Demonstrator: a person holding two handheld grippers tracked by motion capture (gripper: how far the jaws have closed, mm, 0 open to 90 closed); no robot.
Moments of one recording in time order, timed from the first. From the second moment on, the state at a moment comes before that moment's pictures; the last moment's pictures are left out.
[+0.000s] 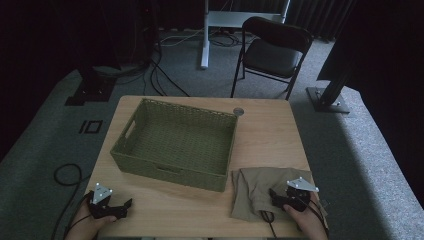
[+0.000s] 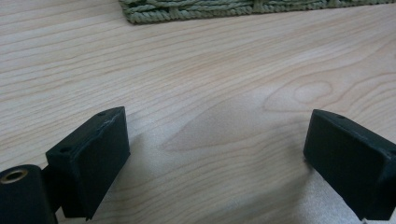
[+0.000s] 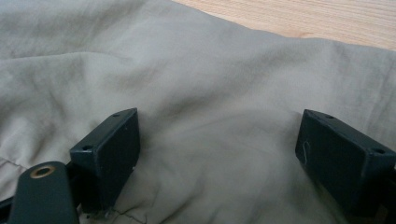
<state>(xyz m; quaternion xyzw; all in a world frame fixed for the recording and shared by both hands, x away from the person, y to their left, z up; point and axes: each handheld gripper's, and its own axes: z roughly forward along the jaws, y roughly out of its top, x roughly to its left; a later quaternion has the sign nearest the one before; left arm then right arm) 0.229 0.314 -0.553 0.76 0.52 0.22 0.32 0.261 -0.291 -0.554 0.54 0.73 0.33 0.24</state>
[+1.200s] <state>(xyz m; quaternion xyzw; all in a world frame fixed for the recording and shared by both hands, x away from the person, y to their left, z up) 0.241 0.335 -0.523 0.76 0.50 0.21 0.36 0.266 -0.251 -0.513 0.52 0.73 0.39 0.23</state>
